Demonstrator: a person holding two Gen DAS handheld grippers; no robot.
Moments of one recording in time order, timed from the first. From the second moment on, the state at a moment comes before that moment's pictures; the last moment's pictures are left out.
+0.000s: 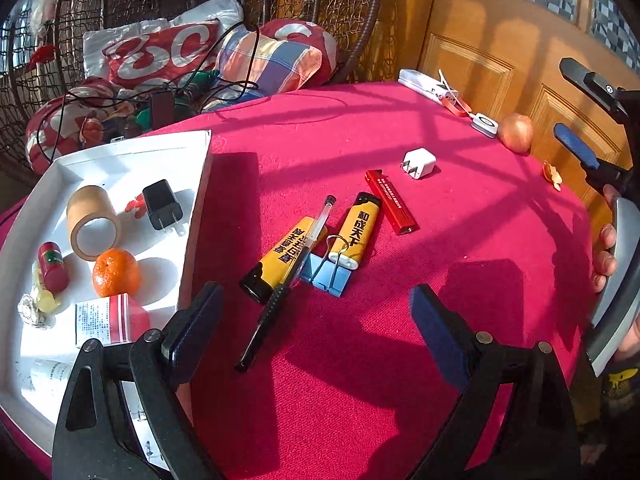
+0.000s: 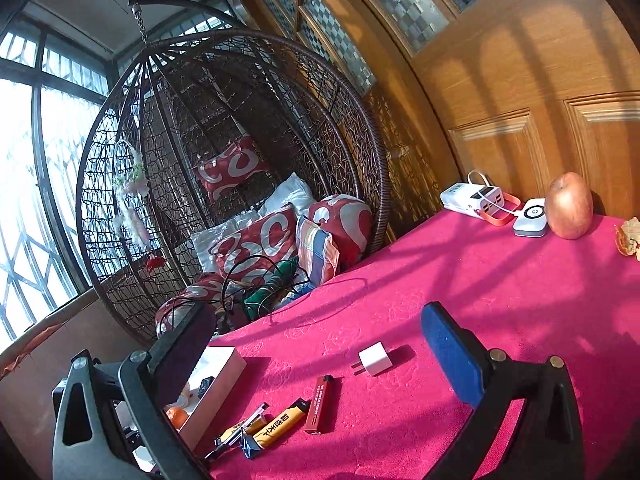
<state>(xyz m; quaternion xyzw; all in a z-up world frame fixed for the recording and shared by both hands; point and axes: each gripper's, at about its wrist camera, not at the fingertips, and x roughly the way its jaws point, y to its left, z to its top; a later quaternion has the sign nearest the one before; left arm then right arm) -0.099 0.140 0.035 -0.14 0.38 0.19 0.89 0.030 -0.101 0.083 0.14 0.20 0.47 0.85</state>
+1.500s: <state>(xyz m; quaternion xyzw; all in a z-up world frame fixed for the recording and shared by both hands) -0.106 0.133 0.007 -0.14 0.40 0.20 0.88 0.027 0.004 0.008 -0.13 0.36 0.52 0.76</state>
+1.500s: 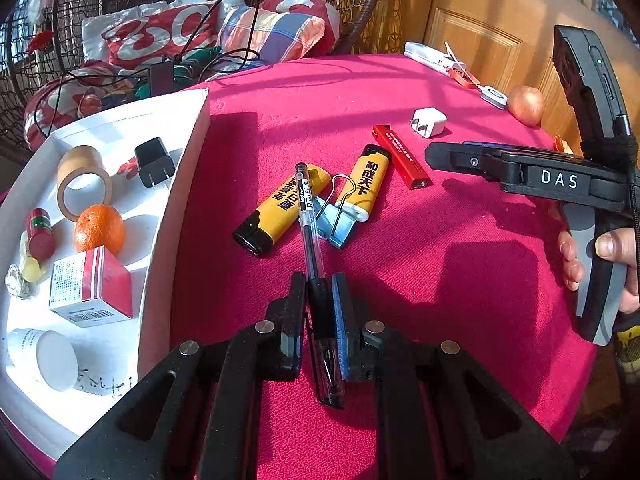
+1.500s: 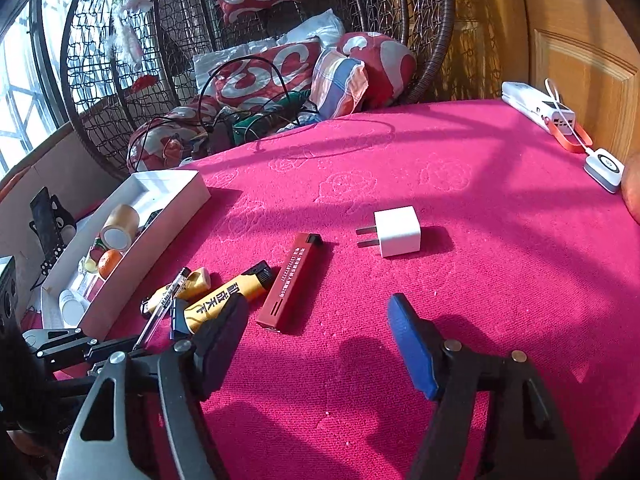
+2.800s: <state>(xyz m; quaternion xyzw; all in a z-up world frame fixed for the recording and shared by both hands) -0.104 0.133 0.006 -0.13 0.40 0.24 0.87 0.017 -0.024 0.055 -0.05 0.32 0.56 0.76</state>
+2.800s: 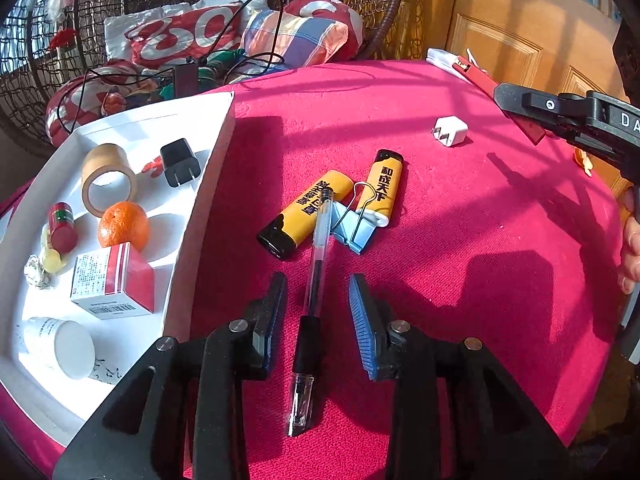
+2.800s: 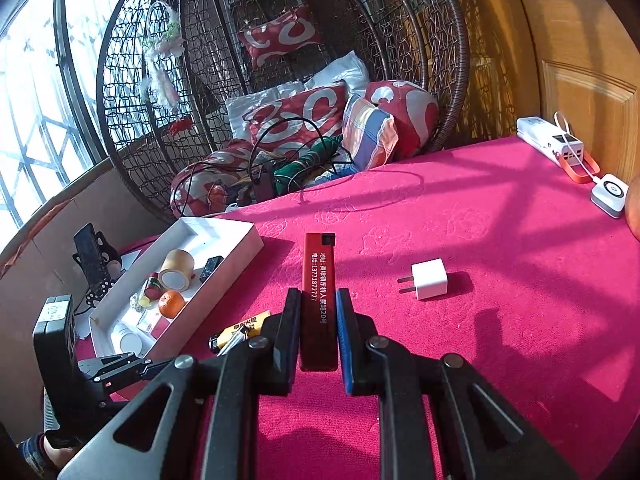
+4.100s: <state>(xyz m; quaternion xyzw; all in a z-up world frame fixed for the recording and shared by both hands) -0.198 0.149 0.106 -0.17 0.20 0.27 0.93 -0.035 -0.010 0.104 -0.04 0.25 0.63 0.74</state>
